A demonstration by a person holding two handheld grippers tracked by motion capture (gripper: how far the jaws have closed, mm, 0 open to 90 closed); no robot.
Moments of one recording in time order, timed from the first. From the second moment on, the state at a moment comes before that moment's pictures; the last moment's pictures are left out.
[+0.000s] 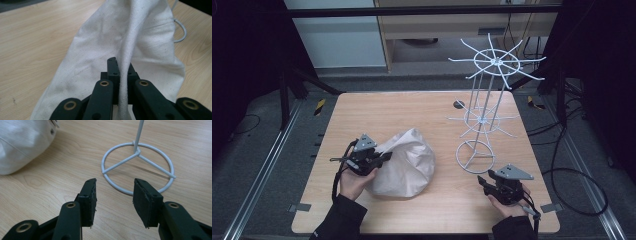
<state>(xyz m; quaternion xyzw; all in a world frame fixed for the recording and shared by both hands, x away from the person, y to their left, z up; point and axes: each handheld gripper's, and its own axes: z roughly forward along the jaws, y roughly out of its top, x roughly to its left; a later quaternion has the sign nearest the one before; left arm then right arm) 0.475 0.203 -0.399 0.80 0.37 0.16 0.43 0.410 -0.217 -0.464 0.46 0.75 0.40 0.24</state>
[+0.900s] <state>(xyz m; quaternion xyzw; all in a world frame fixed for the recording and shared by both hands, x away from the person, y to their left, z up) 0.437 0.222 -0.341 0.72 0.35 0.22 0.56 0.410 -0.220 -0.463 0.46 0.75 0.41 0.25</state>
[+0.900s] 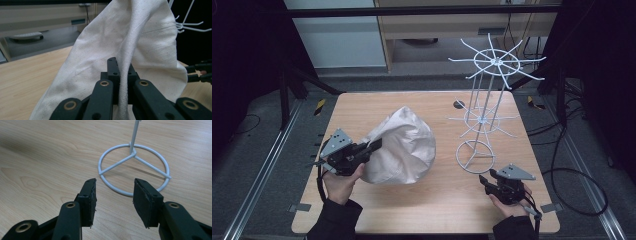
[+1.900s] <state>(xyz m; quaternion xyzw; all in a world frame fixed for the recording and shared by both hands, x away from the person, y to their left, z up) 0.416 0.208 -0.283 0.60 0.31 0.22 0.70 0.411 -0.221 -0.464 0.47 0.75 0.40 0.25</state>
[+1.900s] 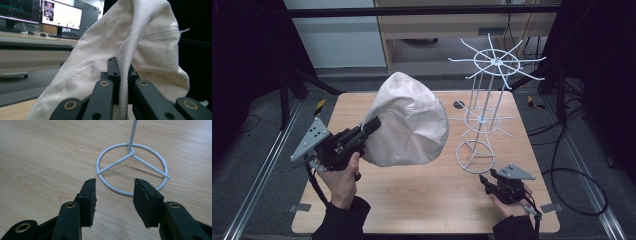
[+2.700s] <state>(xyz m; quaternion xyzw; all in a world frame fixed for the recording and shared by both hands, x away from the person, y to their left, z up) 0.430 0.169 -0.237 0.55 0.30 0.20 0.75 0.412 -0.220 -0.466 0.46 0.75 0.40 0.25</state>
